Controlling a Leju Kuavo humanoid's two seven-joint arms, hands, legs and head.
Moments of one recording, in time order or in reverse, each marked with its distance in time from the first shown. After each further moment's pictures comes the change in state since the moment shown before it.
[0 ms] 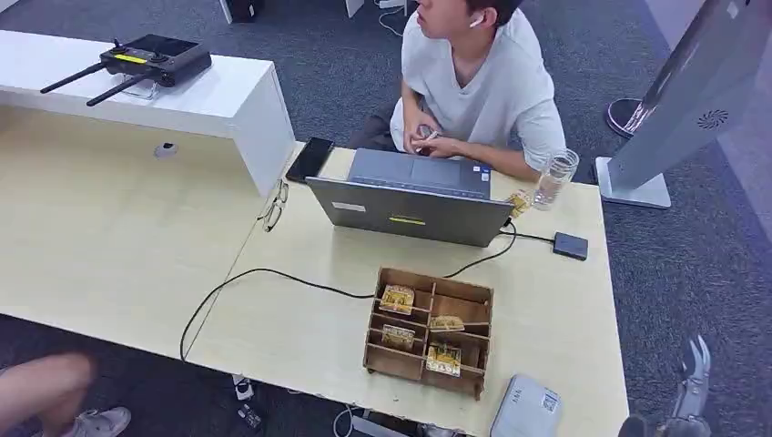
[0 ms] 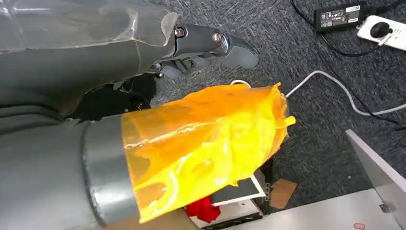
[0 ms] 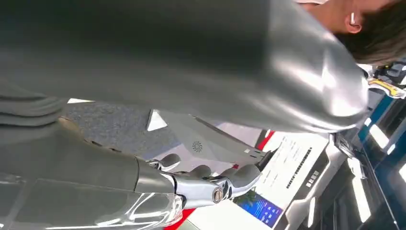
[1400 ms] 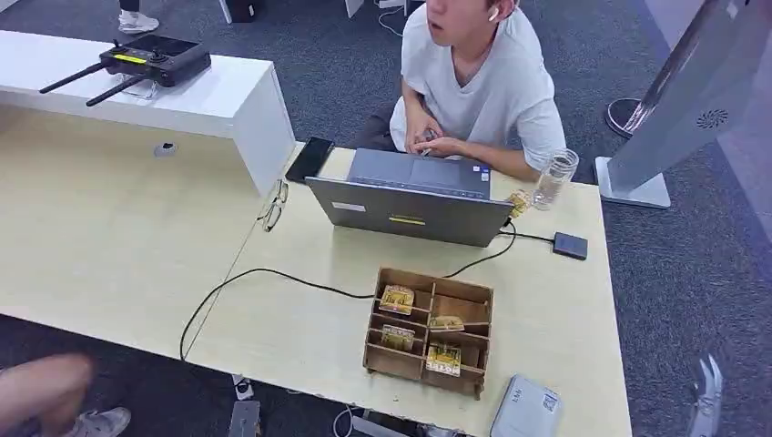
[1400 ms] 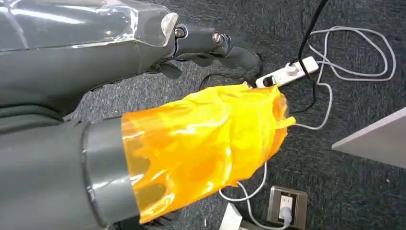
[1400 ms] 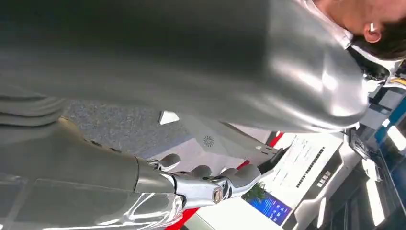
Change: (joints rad) left arm 0.018 0.006 -0.390 0.000 -0.509 0.591 -0.195; right arm 0.078 -0.010 -0.026 -0.039 0.021 0.000 0.017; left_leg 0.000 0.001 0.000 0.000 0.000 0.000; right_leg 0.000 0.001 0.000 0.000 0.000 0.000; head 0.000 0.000
